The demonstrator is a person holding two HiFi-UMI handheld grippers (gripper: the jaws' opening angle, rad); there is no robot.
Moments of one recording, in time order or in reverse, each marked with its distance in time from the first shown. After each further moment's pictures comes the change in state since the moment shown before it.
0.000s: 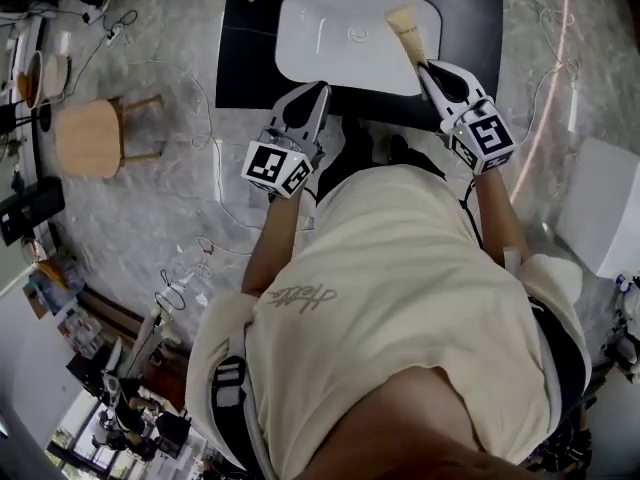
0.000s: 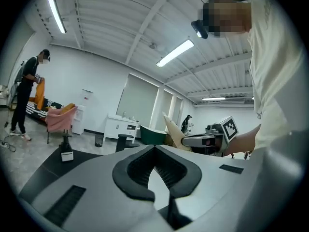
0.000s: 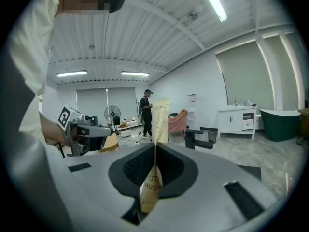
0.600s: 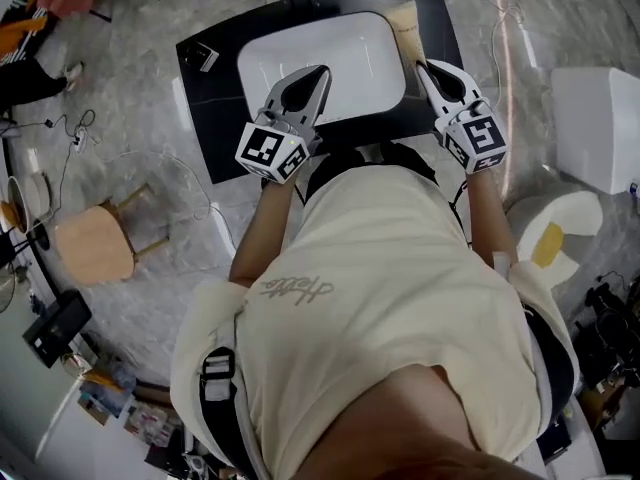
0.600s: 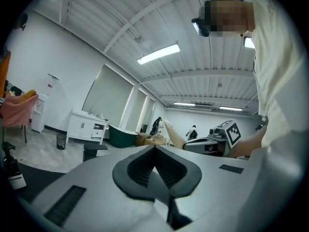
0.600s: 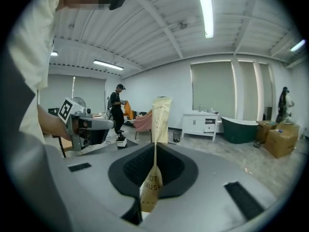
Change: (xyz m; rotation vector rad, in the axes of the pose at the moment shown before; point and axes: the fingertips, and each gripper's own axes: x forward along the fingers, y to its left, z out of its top) left arm 0.124 0.029 0.047 0.008 0.007 -0.416; right arm -0.005 -0.063 0.028 0.008 0.024 -0.428
